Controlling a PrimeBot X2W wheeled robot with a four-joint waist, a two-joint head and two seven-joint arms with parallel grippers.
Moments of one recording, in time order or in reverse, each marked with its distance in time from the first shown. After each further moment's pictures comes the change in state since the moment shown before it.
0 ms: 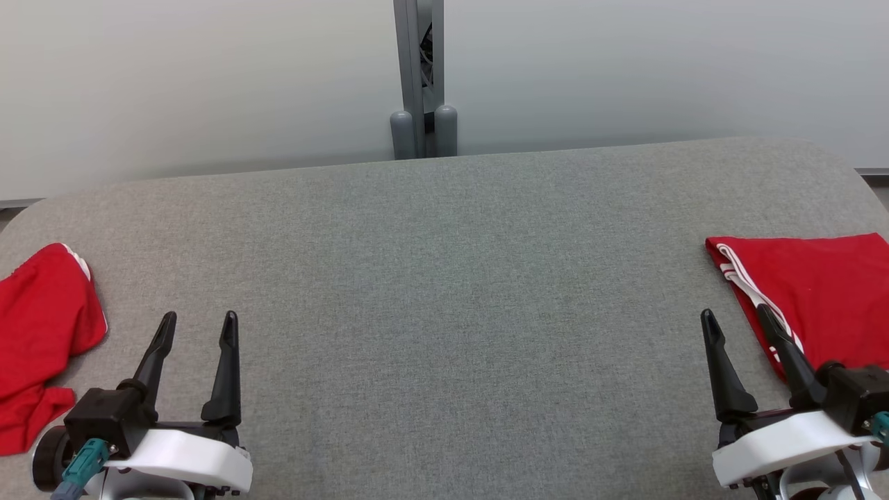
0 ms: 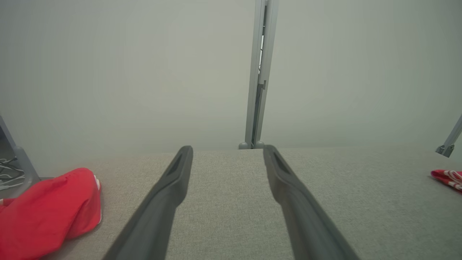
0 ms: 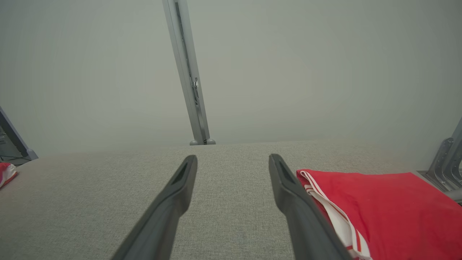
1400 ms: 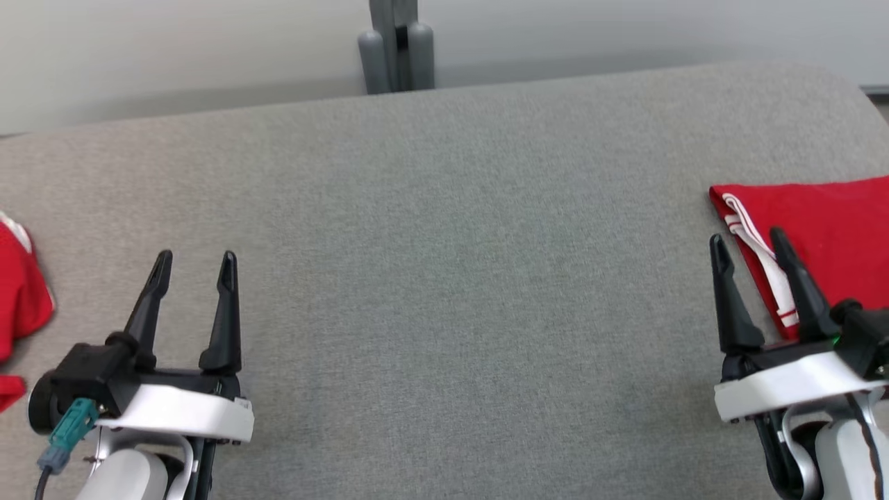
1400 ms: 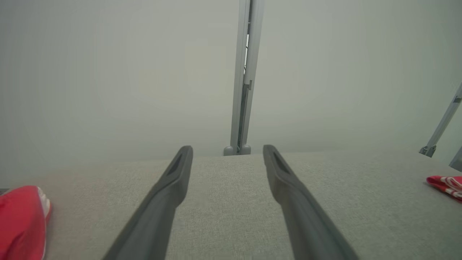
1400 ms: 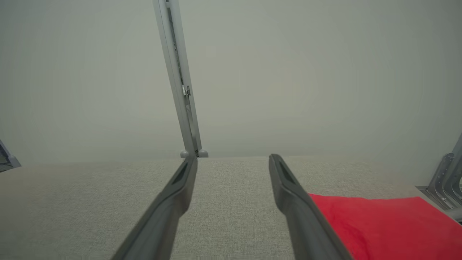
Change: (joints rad) left arm -0.121 -0.023 0.018 0.002 0.018 -0.047 -0.028; right arm -0.173 -0.029 0.017 0.049 0.003 0.000 -0.085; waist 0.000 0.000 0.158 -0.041
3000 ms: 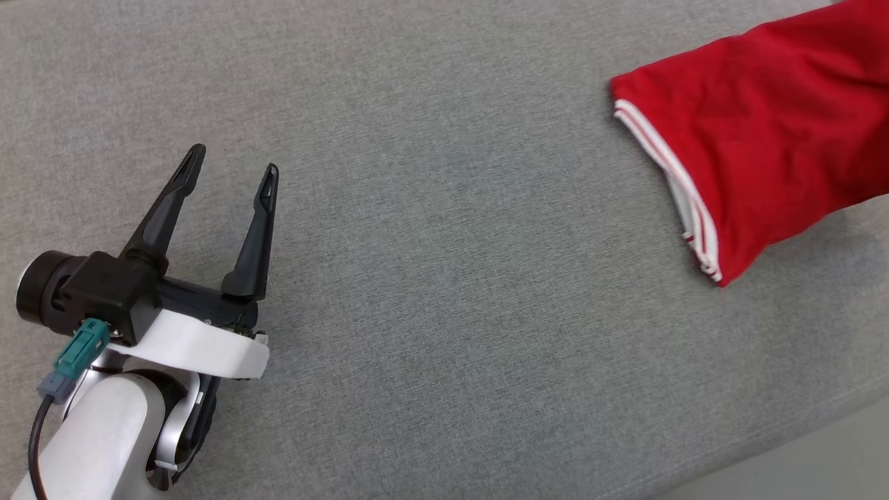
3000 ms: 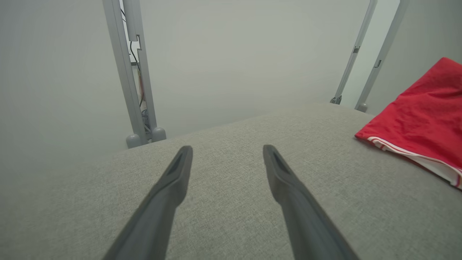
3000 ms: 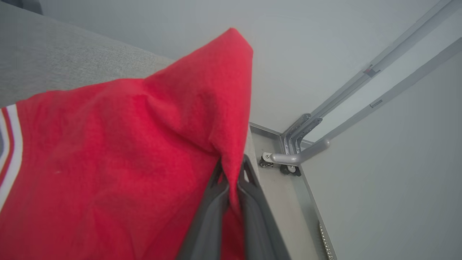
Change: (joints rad) left arm -0.181 0.067 -0.070 -0.129 0.099 -0.054 0.134; right arm -0.497 -0.504 0.252 0.458 0.079 0.001 0.092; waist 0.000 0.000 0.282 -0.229
